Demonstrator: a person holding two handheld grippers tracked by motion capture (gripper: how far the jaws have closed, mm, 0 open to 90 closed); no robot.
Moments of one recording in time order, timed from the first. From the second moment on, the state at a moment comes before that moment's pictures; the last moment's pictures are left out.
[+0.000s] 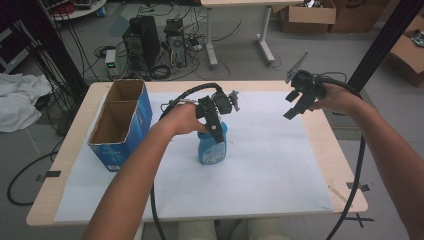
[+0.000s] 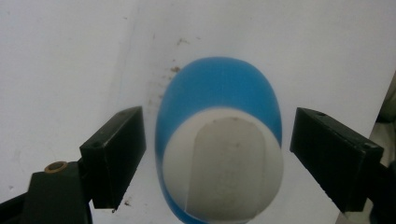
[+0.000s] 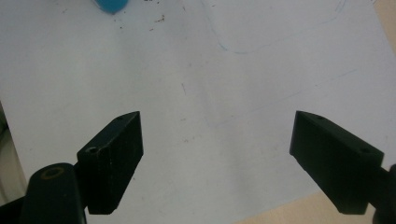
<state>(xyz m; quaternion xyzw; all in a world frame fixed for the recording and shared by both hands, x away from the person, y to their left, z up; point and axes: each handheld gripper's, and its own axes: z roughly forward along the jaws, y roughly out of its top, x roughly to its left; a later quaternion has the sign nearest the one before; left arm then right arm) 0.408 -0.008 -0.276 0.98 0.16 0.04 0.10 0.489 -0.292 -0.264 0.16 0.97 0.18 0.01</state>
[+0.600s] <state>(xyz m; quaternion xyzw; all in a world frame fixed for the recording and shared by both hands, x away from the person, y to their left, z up) 0.410 -0.009 -0.283 0.98 0.15 0.04 0.09 0.490 -0.295 -0.267 0.16 0.97 0.18 0.01</state>
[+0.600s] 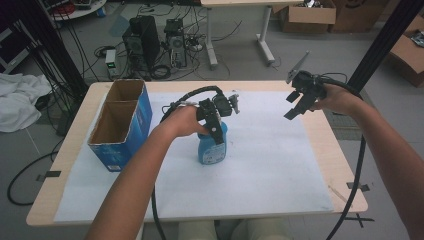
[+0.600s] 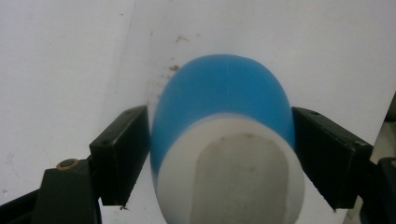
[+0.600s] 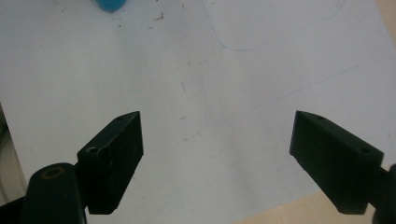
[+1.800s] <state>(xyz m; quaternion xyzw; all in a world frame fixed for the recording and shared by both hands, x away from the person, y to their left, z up) 0.409 -0.008 -0.283 0.98 0.15 0.04 0.10 0.489 -0.296 -0.269 0.16 0.97 0.18 0.01</state>
